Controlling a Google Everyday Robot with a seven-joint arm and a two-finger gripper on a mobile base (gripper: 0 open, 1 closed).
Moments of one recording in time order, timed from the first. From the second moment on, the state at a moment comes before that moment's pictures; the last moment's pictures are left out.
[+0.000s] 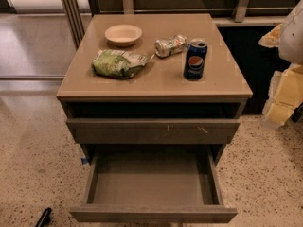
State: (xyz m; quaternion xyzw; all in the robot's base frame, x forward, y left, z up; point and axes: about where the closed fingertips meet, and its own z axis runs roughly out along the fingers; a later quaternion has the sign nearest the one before) arm 0.438 -0.217 0.976 -0.60 0.78 -0.03 0.16
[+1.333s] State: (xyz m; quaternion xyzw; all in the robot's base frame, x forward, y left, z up) arm 0.485 -0.252 0.958 -0.49 0.81 0.01 0.32
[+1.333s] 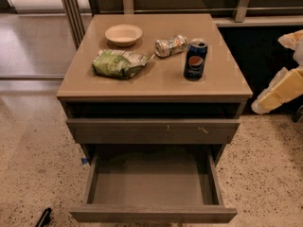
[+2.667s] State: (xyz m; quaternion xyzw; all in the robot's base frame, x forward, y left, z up) arm 0.650 -0.197 0.983 -0.47 0.68 0.15 0.54
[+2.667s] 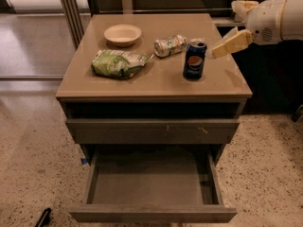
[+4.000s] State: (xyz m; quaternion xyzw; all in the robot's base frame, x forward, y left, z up) arm 0.676 -0.075 0.924 -0.54 0.65 0.27 0.46
